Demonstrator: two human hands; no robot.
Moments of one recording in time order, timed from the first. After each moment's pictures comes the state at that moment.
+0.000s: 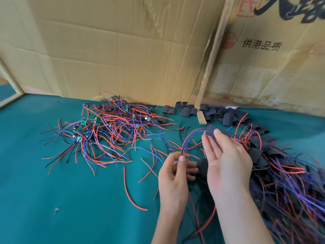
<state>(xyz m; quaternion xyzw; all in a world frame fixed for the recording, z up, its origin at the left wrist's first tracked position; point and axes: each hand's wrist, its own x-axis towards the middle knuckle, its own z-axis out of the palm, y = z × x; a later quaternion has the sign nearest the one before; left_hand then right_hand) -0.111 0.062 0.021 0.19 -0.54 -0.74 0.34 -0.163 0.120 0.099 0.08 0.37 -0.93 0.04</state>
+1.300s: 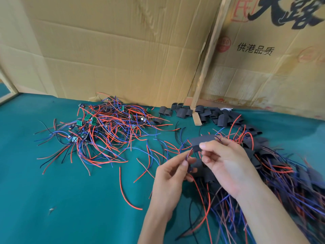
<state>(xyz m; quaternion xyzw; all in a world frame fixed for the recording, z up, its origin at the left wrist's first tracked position) -0.102 0.054 0.025 0.11 -0.57 -0.78 0.25 -0.189 0.158 0.098 -0.09 0.54 -0.80 0.24</state>
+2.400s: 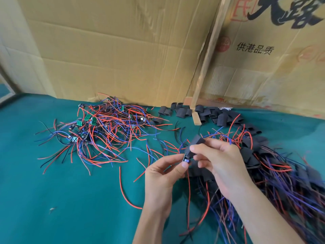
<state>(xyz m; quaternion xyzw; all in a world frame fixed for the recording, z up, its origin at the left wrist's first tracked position) -0.100 0.045 0.019 0.12 -0.48 -0.82 0.28 -0.178 0.154 0.098 -0.13 0.66 -0.72 0.18</state>
